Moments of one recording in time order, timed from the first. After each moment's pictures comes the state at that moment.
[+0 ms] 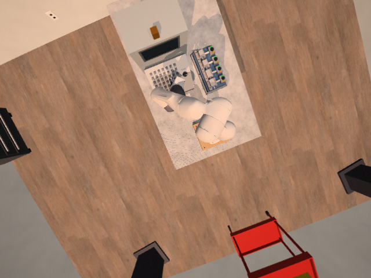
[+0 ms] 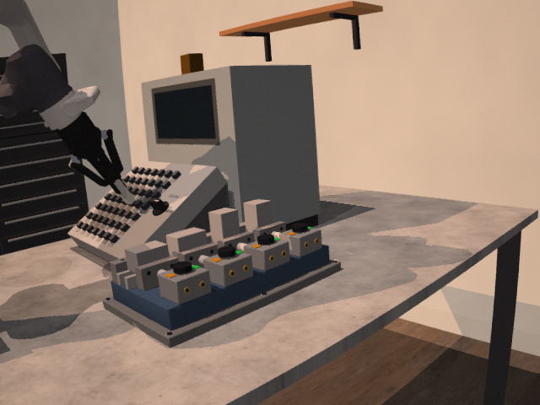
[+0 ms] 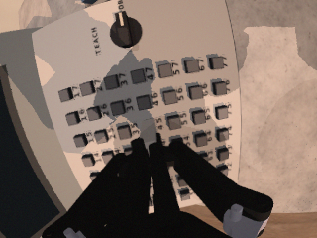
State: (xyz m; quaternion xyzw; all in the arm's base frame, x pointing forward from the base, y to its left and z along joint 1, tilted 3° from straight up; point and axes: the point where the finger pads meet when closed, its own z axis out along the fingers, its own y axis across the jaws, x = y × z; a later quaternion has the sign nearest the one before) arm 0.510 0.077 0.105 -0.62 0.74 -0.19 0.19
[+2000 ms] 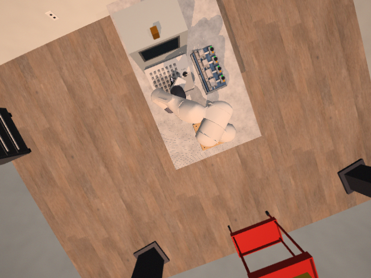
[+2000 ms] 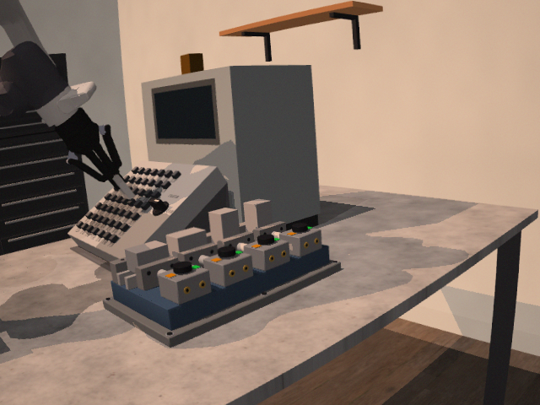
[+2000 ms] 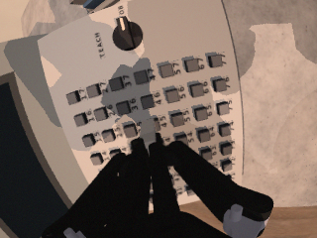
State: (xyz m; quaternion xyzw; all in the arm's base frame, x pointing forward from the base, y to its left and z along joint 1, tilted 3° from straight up) arm 0.508 0.074 0.117 -0.60 0.75 -0.20 0.20
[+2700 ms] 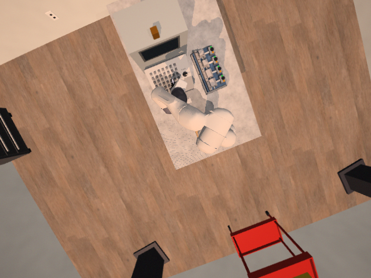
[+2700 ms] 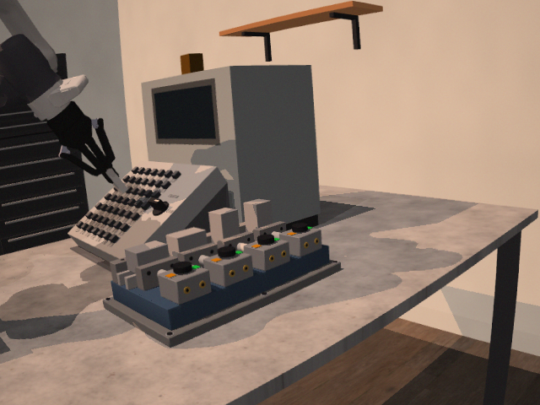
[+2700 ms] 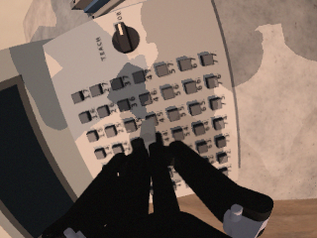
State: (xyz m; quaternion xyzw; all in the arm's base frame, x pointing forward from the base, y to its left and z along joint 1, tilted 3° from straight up) arm 0.494 0.076 0.133 -0.59 0.76 -0.20 0.21
